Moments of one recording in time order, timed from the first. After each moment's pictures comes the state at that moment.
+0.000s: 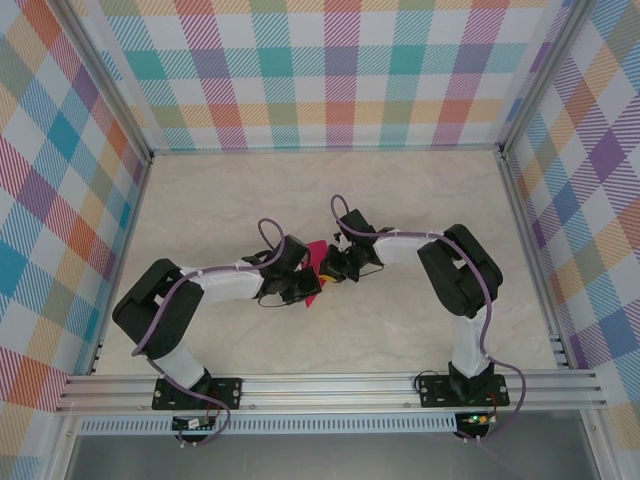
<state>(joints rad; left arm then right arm) -0.70 1.65 0.80 -0.18 0.25 -0.98 0.64 1.97 1.12 -0.24 -0.54 0.92</state>
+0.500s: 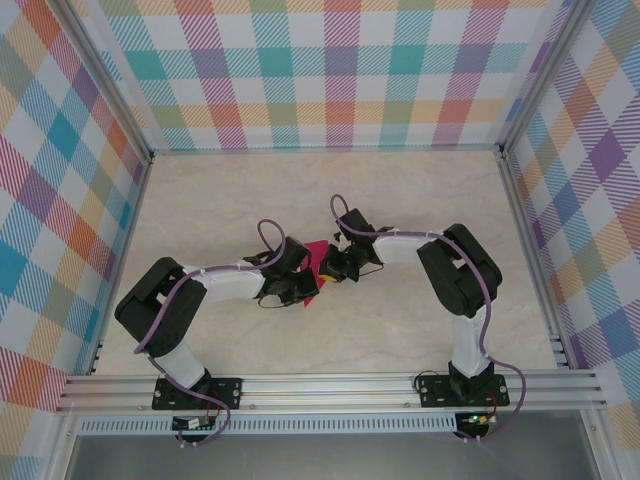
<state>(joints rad) -0.70 1.66 0.80 -0.20 0.21 -0.98 0.64 1.98 1.13 -0.25 -0.54 0.92</state>
